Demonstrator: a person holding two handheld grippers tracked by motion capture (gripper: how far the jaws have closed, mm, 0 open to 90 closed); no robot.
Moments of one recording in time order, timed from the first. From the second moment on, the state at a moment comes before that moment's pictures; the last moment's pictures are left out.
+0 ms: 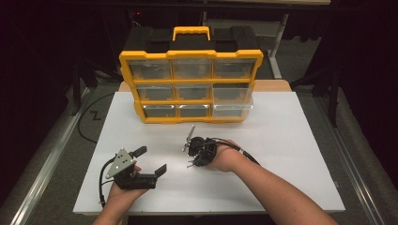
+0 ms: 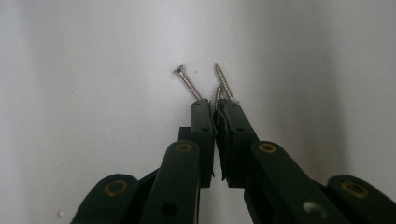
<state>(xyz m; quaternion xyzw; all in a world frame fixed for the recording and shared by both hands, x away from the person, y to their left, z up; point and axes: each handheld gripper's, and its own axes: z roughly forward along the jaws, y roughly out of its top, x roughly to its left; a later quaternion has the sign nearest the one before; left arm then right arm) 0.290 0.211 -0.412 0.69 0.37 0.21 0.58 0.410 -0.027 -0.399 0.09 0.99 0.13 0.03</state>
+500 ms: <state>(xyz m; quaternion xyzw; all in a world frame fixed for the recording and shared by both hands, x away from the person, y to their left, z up) 0.290 0.211 -0.412 0.69 0.37 0.22 0.58 0.407 -0.034 -0.389 0.07 0.99 0.12 0.03</state>
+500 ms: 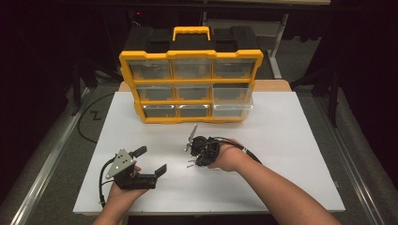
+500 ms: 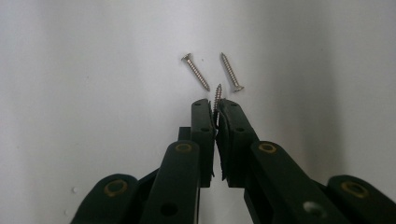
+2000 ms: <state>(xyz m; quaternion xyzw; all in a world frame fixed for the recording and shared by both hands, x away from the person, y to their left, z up) 0.290 0.209 -0.413 0.69 0.37 0.22 0.58 0.400 -0.101 -0.355 0.11 0.99 0.11 0.06</state>
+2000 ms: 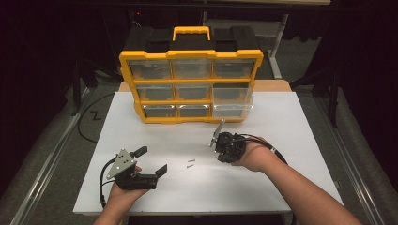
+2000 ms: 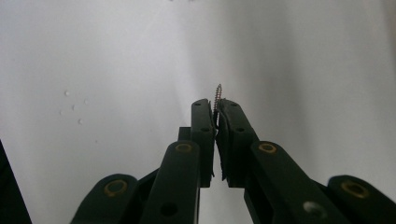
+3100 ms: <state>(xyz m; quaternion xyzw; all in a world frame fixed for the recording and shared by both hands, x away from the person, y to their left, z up) 0.290 0.208 -0.413 0.69 0.37 0.22 0.58 0.400 -0.152 -0.341 0.15 0.98 0.11 0.07</state>
